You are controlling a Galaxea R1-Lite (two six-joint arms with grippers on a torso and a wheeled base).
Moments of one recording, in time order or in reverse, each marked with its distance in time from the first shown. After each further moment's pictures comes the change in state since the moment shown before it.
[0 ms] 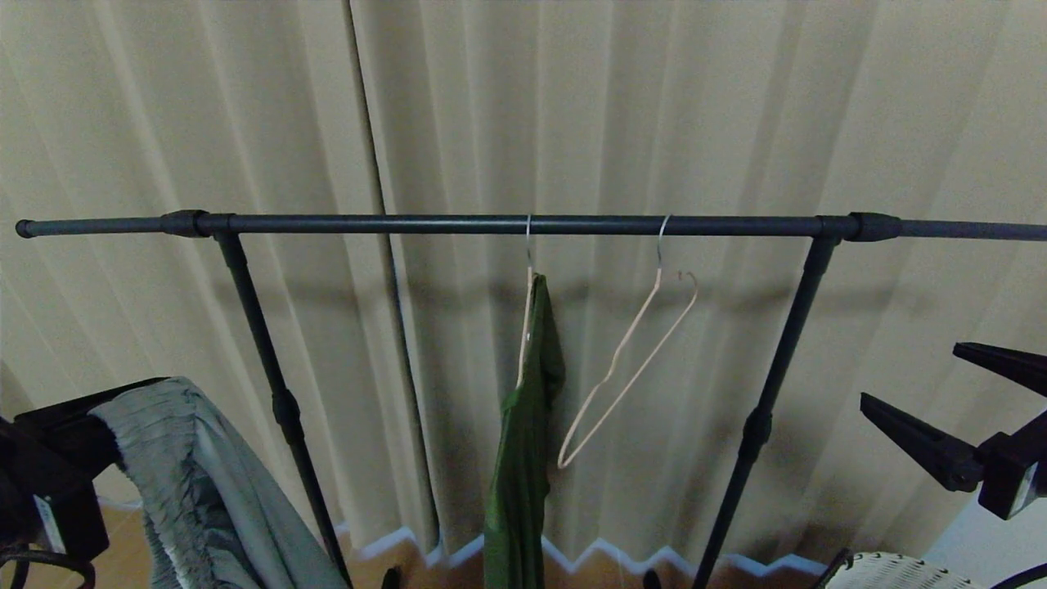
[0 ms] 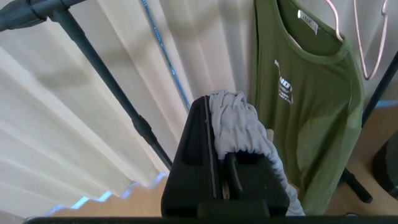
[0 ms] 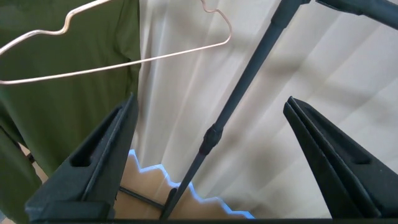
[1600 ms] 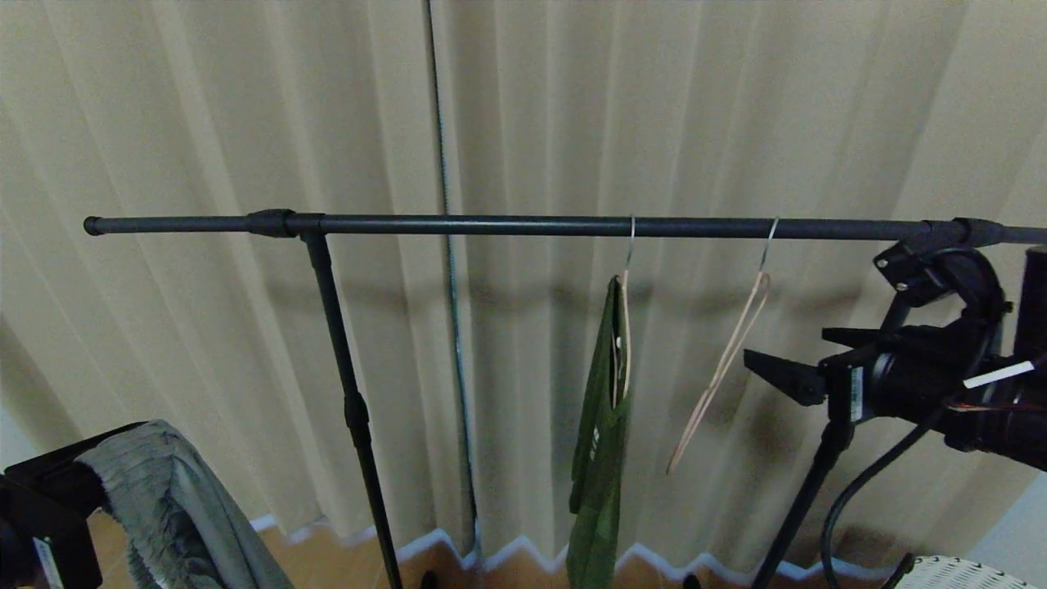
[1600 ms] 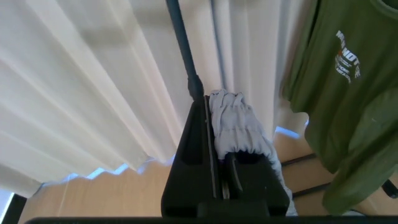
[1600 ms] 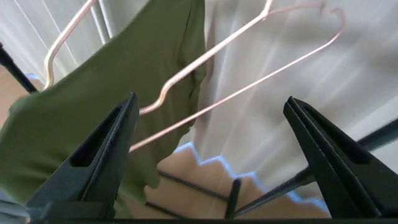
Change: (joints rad) left arm 0.121 -0.046 0.138 -0.059 -0.036 -0.036; right arm 0.101 0.371 -0.270 0.081 -0.044 0.250
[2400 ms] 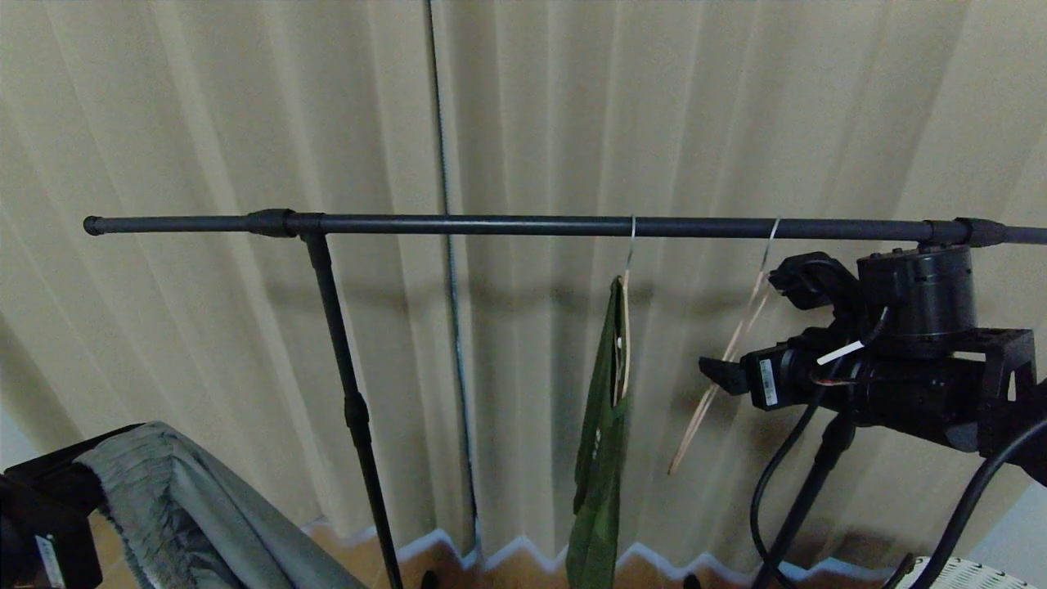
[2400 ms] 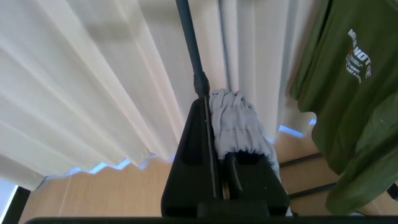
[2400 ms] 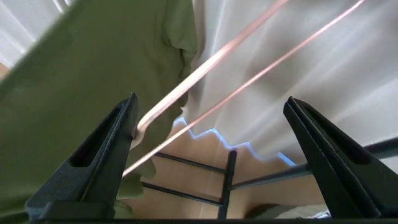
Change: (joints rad) left arm 0.021 0.005 0.005 0.000 -0.005 0.002; right arm 0.017 0.230 -0.131 0.054 -0.150 0.040
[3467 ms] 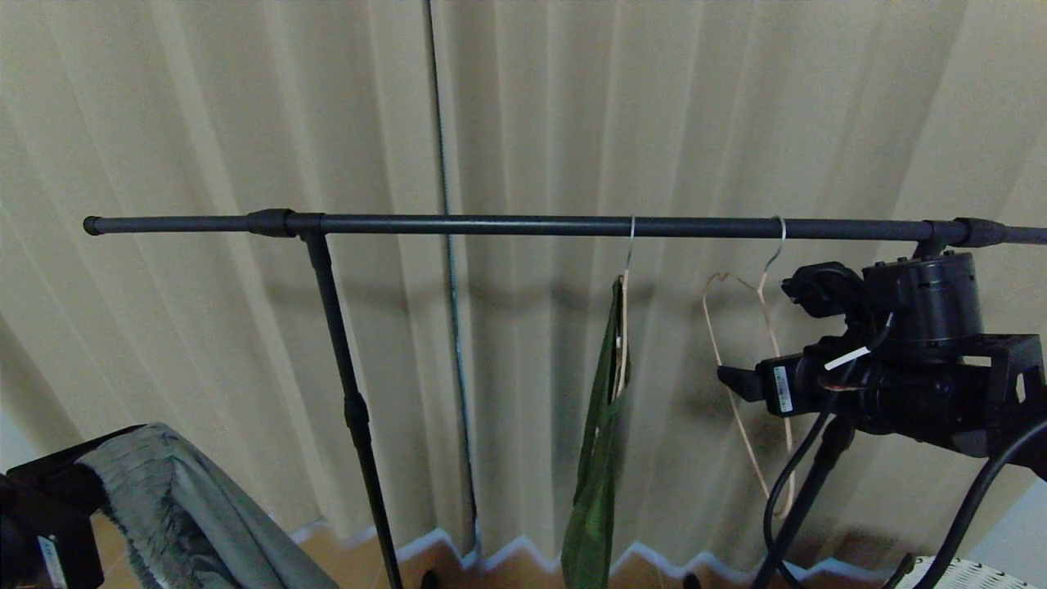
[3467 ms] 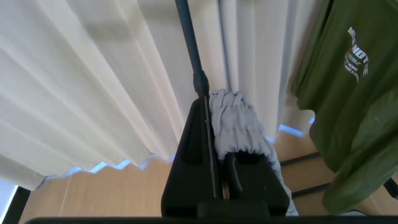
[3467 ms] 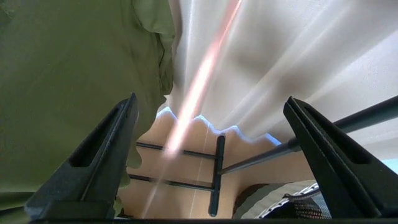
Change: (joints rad) left arm -0.001 0.002 0.002 0.000 0.000 0.001; right arm -0.030 -0.006 0.013 0.044 -0.049 0.020
